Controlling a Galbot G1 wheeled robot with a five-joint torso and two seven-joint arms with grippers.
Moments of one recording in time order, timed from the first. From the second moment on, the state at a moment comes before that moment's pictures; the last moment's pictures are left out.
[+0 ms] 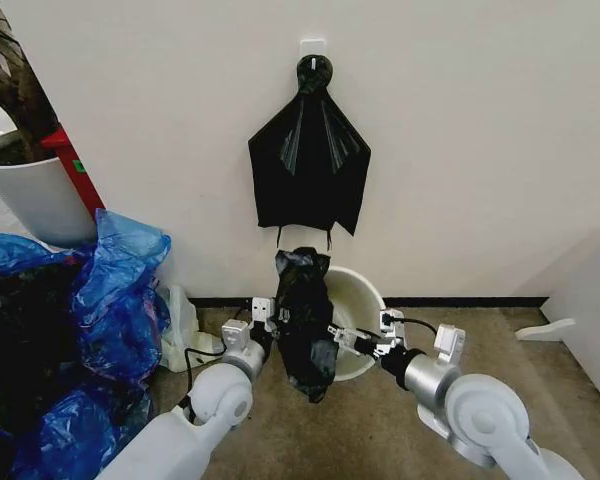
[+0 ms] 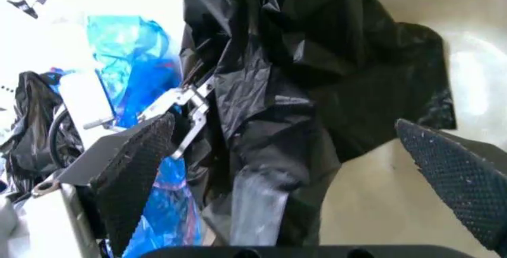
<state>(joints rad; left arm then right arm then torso) 1.06 -1.07 0.03 -1.91 -0.74 0.17 -0.28 -1.30 1.01 0.29 2.21 1.26 -0.52 0.27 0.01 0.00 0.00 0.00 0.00</state>
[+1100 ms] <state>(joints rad) 1.16 -1.01 -0.06 -2.03 -0.76 0.10 -0.17 -1.30 1.07 0.18 2.21 1.19 -0.48 0.28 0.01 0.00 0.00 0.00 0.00</state>
